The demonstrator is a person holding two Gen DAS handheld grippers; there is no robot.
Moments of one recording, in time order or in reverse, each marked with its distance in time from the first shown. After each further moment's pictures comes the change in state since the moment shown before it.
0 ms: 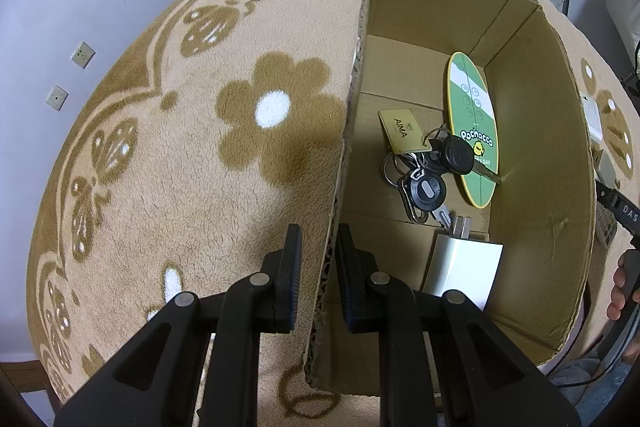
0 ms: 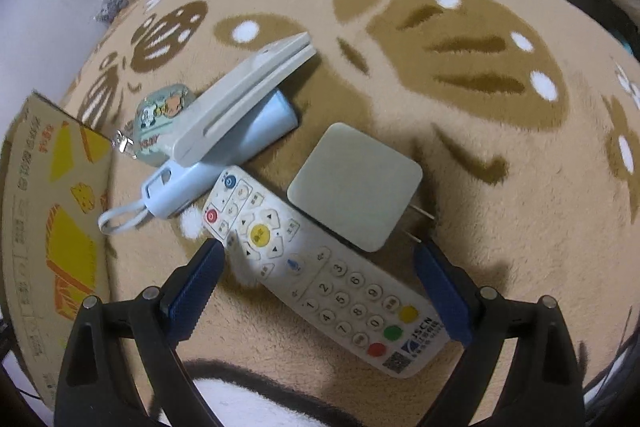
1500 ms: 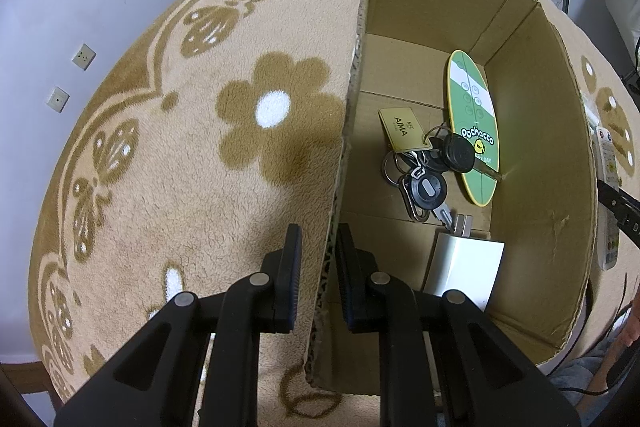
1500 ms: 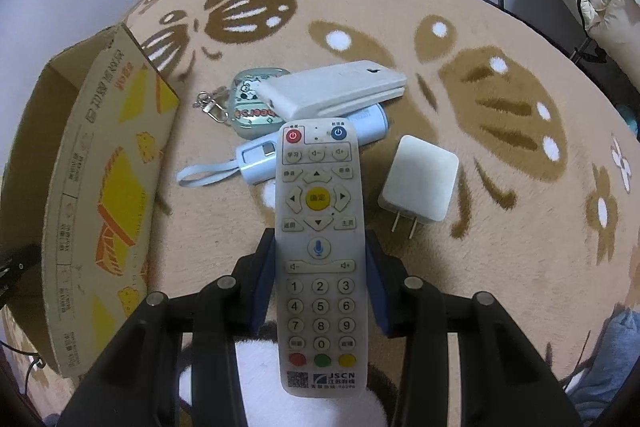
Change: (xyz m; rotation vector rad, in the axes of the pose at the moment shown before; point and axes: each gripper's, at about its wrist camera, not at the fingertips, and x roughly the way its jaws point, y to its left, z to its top) left arm 0.000 0.002 0.001 0.002 -0.001 0.004; right arm -0.037 0.063 -0.012 -0.203 -0.002 -0.032
